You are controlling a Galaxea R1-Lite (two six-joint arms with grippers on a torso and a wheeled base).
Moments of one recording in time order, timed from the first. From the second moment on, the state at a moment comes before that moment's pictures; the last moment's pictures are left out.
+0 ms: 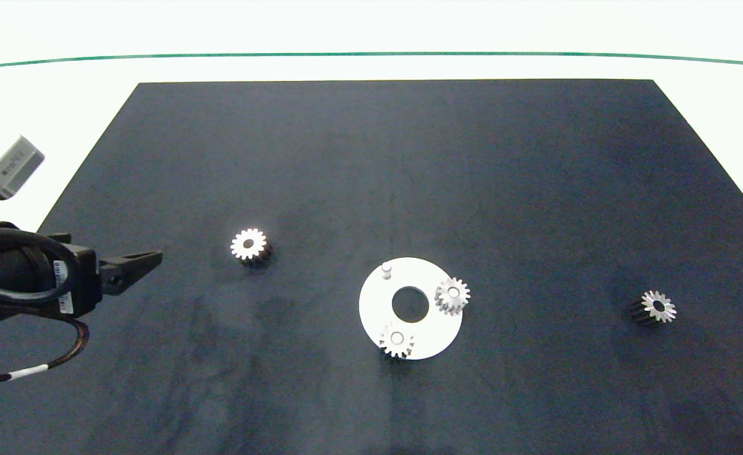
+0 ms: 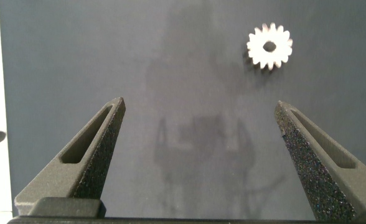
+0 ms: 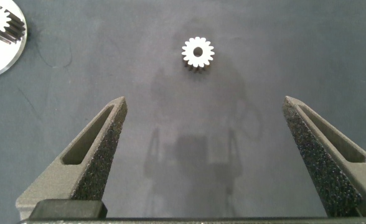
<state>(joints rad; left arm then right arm) -0.21 1.12 -0.83 0.05 0.19 0.07 0.10 0.70 -0.55 0.15 -0.09 -0.05</state>
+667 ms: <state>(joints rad) -0.18 0.86 -0.82 0.14 0.20 0.00 -0.05 0.99 -0.61 0.12 0.00 -0.03</state>
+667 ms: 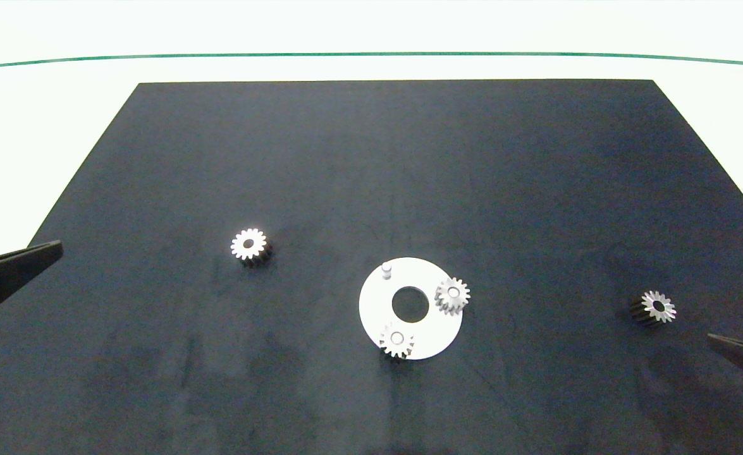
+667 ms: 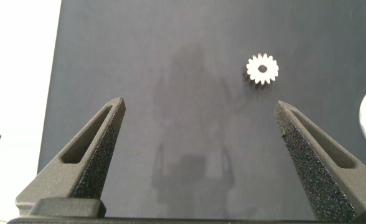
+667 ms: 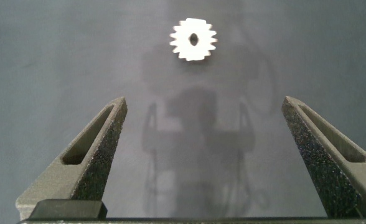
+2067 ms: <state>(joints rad) -0.15 0.77 -0.76 0.14 0.20 -0.01 -0.14 1.34 -0.49 -0.32 0.12 -0.07</state>
